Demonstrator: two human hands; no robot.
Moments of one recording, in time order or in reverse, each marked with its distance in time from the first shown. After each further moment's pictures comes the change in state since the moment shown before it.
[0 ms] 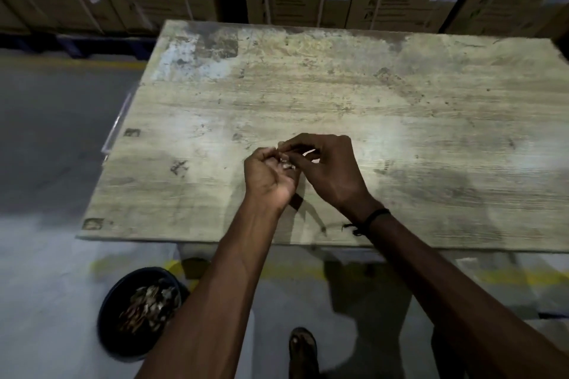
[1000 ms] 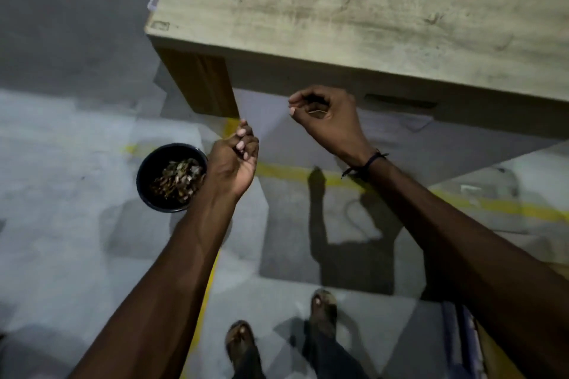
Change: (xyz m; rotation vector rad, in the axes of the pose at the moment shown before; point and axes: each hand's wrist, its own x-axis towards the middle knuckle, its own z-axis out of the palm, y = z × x) left_hand -0.203 -0.004 -0.261 -0.161 0.000 0.121; right_hand -0.214 -0.017 0.109 0.058 -0.048 0.054
